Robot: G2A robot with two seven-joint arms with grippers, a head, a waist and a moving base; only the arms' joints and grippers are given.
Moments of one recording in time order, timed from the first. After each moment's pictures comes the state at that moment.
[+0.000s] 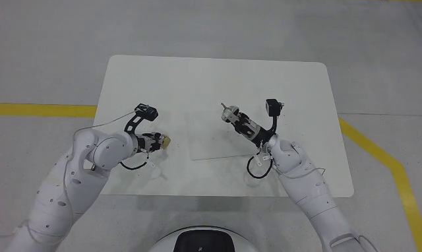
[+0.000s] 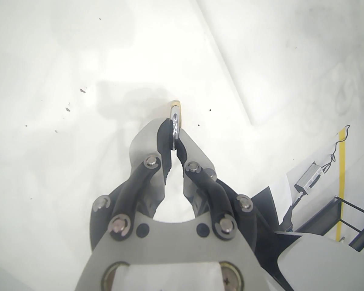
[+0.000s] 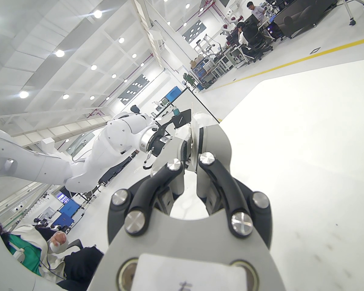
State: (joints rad) left arm 1.13 -1.05 -1.15 -1.68 0.73 -0.05 -1.06; right arm -1.07 -1.18 1.07 -1.18 -0.20 -0.96 0.20
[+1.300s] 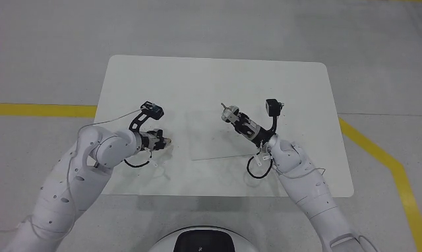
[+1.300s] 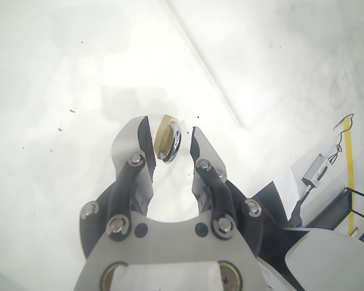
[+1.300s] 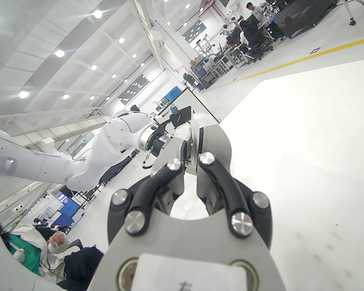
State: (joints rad) left arm 1.10 -1.05 -1.12 -1.67 0.73 -0.10 -1.06; right arm -1.07 -1.18 1.07 -1.18 -0.20 -0.96 0.20
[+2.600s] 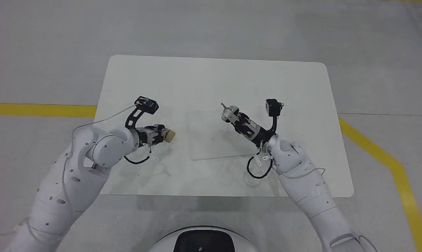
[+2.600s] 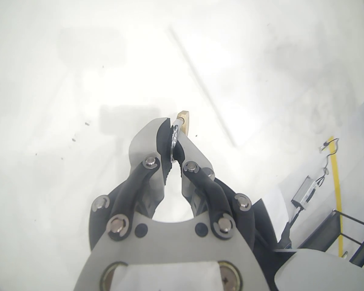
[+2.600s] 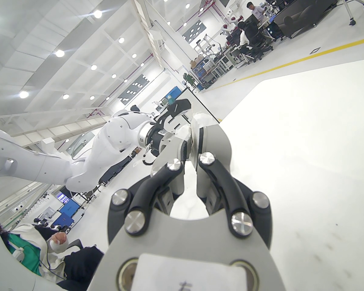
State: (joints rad) left arm 1.13 -1.05 -1.17 -1.68 0.65 -0.08 -0.93; right arm -1.07 -1.18 1.07 -1.18 -0.20 -0.96 0.20
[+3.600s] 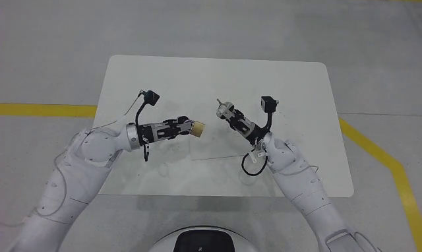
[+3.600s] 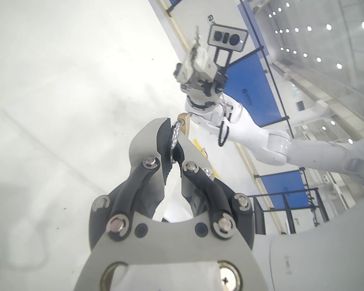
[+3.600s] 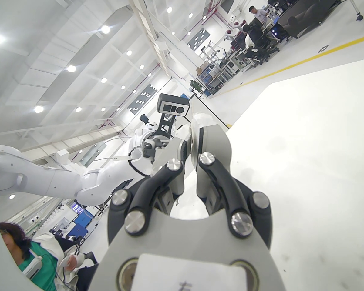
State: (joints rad) left arm 1.05 -1.09 -1.12 -1.46 -0.05 -0.50 -0.87; right arm -1.02 -1.21 1.00 -1.15 -0.11 -0.92 0.20
